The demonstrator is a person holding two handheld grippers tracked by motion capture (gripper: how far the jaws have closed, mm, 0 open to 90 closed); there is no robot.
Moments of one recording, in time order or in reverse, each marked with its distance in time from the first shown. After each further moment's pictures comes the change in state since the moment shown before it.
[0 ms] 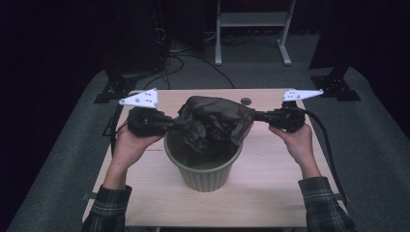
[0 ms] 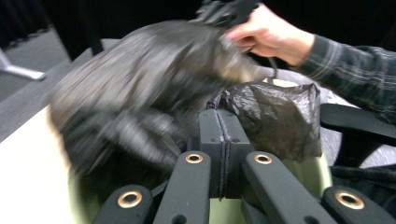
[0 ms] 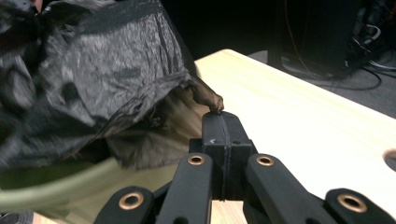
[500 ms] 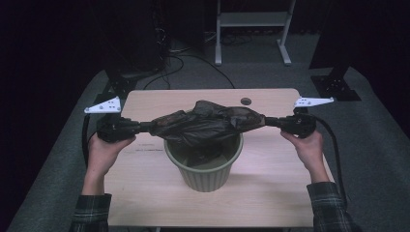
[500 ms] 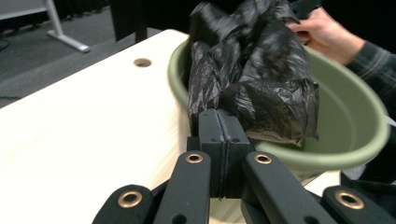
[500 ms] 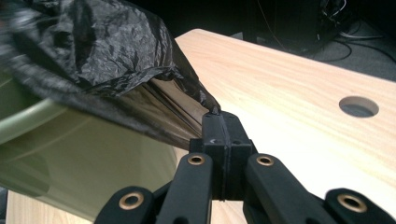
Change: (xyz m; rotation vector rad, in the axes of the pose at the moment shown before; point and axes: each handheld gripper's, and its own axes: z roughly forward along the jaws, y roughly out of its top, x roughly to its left) left arm 0.031 -0.068 -0.046 -0.036 0.132 -0.171; right arm -0.026 -0.035 -0.016 0.038 -0.082 0.095
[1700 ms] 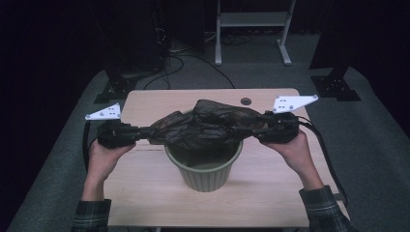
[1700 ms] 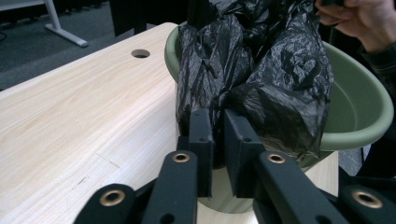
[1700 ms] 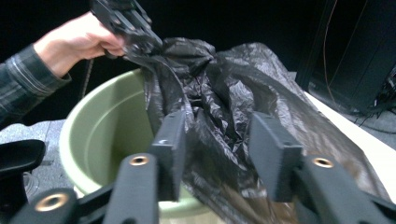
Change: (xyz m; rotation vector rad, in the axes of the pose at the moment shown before) left arm -0.004 -0.014 -0.001 -0.001 -0.012 -0.011; right arm 0.099 0.047 0.012 -0.042 0.192 -0.298
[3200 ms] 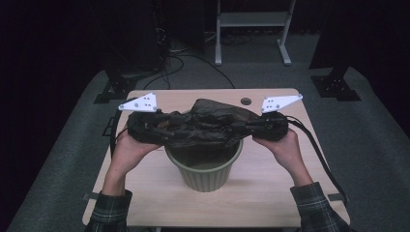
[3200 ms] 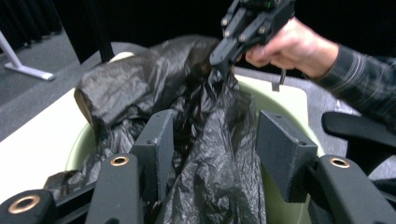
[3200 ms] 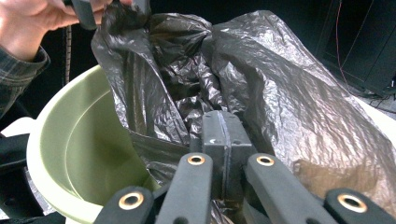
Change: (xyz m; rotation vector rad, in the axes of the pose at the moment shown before) left arm -0.060 0.071 0.057 0.031 -0.107 0.192; right arm -0.009 -0.007 0.022 0.047 0.024 0.039
